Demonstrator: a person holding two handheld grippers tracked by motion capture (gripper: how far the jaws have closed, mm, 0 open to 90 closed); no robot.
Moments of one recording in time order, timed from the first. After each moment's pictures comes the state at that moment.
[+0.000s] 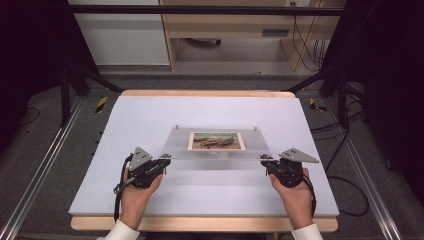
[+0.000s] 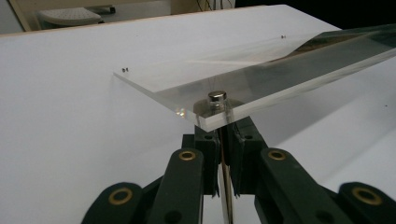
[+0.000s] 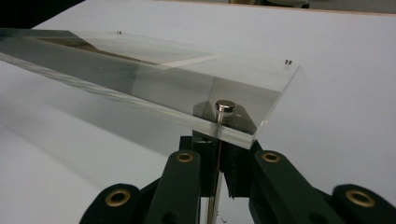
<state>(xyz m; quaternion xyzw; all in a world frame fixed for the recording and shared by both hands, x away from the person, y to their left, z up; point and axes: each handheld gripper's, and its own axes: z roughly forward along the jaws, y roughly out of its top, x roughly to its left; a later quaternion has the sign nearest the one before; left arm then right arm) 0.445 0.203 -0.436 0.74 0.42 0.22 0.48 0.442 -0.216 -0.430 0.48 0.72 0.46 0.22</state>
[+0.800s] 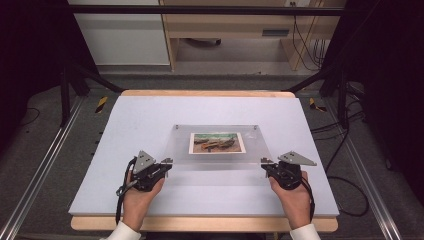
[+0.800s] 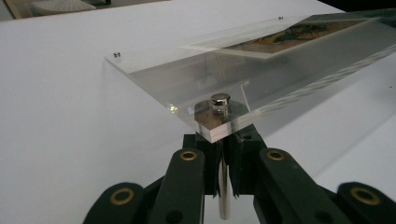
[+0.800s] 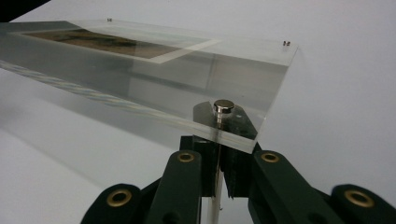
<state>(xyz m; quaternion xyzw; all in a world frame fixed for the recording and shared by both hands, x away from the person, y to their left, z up) 0.443 0.200 -0.447 0.75 0.41 0.22 0.47 0.441 -0.216 -0.443 0.49 0.72 0.45 0.22</state>
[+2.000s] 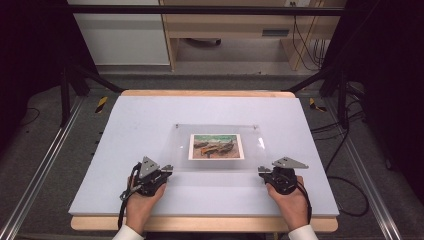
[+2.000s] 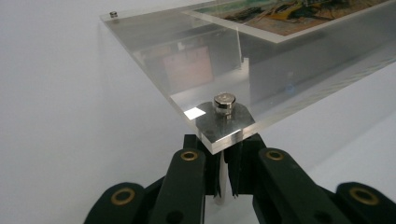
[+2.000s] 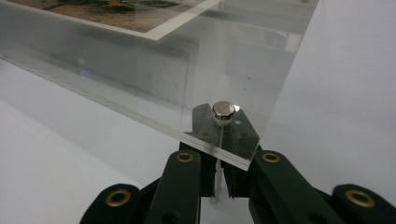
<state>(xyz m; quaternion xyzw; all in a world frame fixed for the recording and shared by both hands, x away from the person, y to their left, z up) 0.441 0.197 -0.472 0.76 0.43 0.22 0.43 0.440 -0.211 -0.467 0.49 0.75 0.41 0.19</state>
